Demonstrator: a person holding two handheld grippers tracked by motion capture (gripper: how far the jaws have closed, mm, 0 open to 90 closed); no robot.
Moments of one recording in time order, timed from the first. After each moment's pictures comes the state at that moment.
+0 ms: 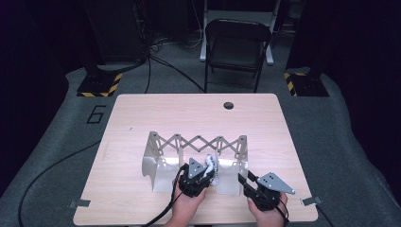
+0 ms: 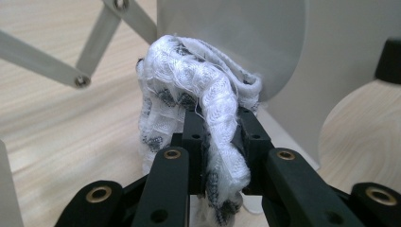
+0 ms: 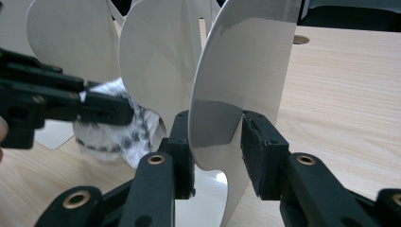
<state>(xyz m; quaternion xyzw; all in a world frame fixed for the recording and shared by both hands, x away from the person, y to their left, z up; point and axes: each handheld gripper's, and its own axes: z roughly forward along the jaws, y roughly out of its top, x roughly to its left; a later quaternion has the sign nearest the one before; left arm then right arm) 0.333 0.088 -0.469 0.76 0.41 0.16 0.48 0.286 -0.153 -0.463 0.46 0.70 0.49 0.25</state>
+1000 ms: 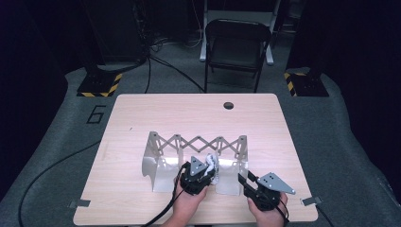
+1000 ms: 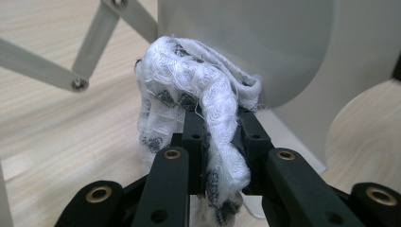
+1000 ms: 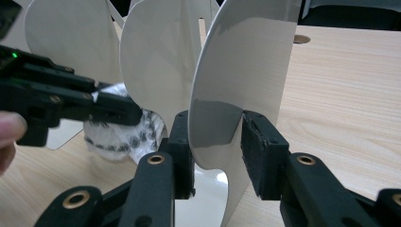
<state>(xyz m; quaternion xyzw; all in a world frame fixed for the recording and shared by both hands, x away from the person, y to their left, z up) 0.340 0.086 -0.471 0.77 0.41 0.16 0.47 0.286 -0.153 -0.464 0.46 0.70 0.49 0.25</state>
